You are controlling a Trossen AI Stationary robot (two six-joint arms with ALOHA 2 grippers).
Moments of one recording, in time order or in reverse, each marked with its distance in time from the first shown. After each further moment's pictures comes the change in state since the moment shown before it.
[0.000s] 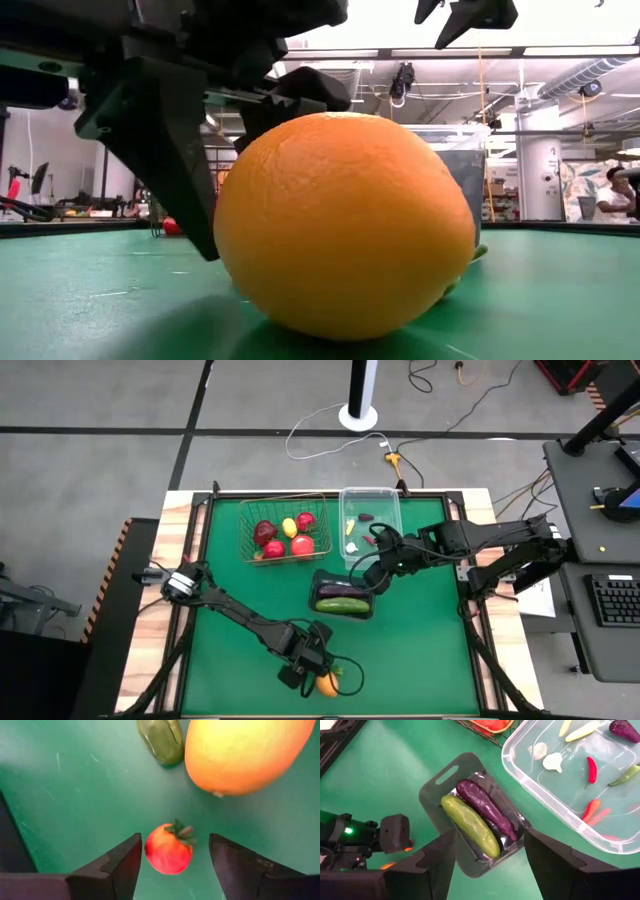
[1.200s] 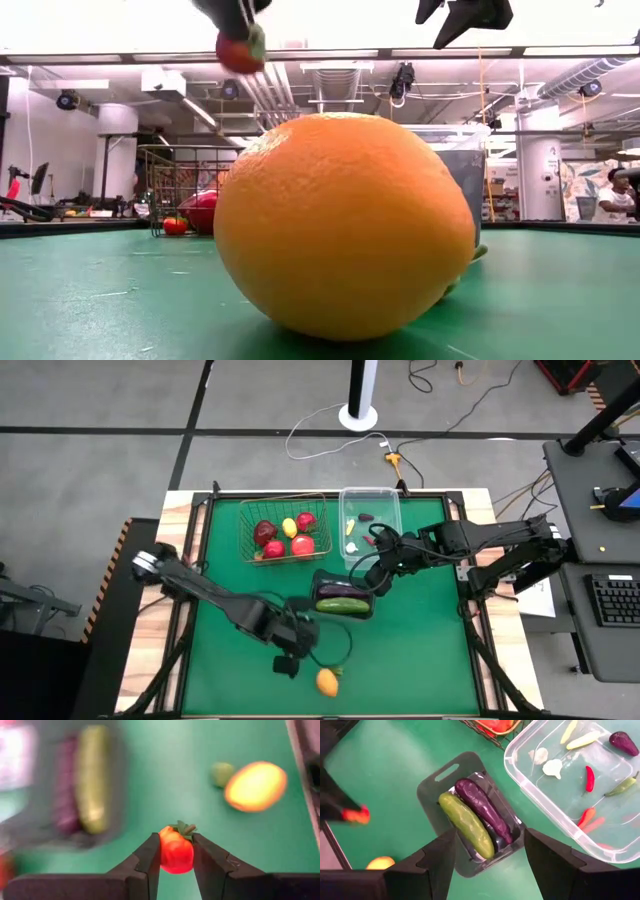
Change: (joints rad) left arm 0.017 -0.319 0.000 -0.200 -0.130 -0.417; right arm 0.000 0.000 0.000 0.000 0.002 -0.075
